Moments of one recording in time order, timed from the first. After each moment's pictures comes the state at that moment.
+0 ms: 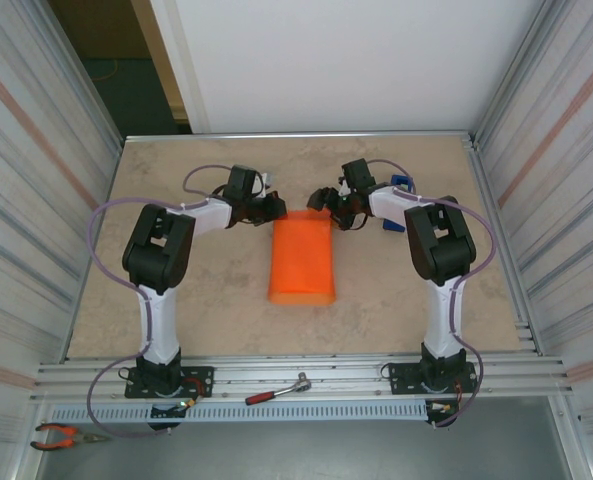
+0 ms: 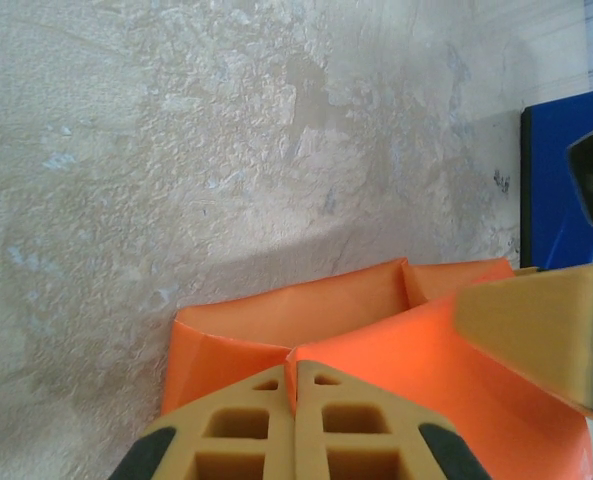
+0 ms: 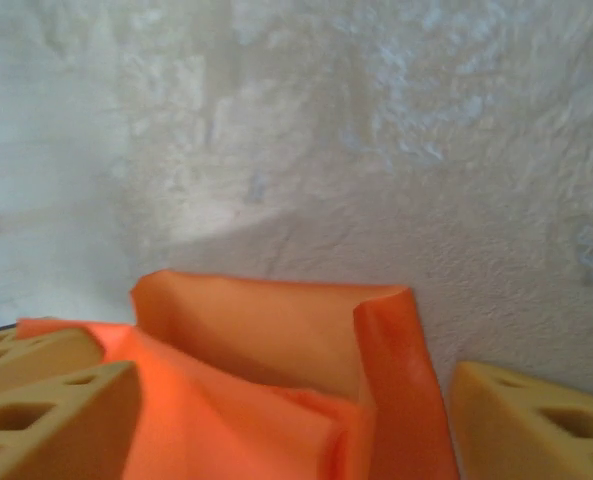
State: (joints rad) left arm -0.38 2.05 1.29 -0.03 0.48 -0.60; right arm 0.36 2.08 1.39 -0.26 -0.44 0.82
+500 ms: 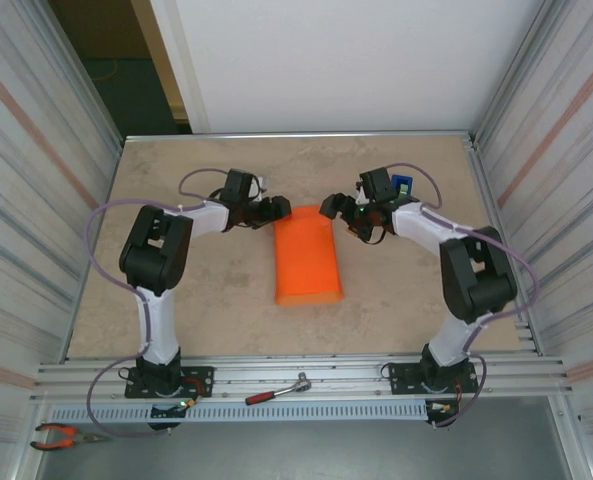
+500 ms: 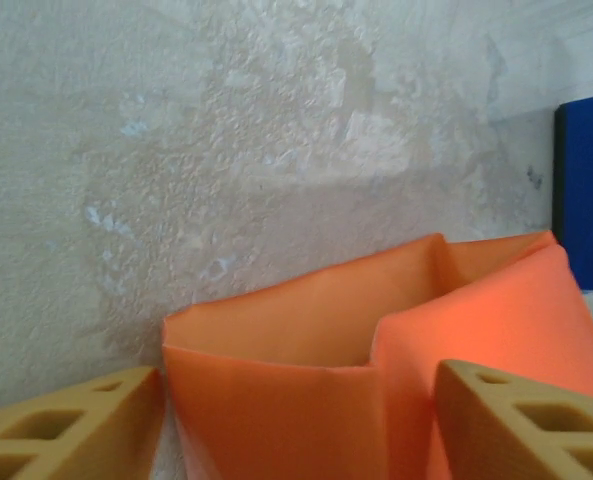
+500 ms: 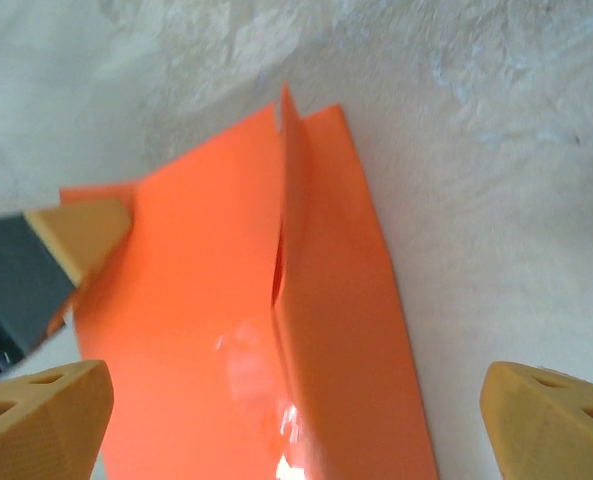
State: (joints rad) left arm -0.36 2.02 1.25 -0.03 0.47 -0.59; right arm 0.37 1.69 1.09 -0.30 -0.34 0.78
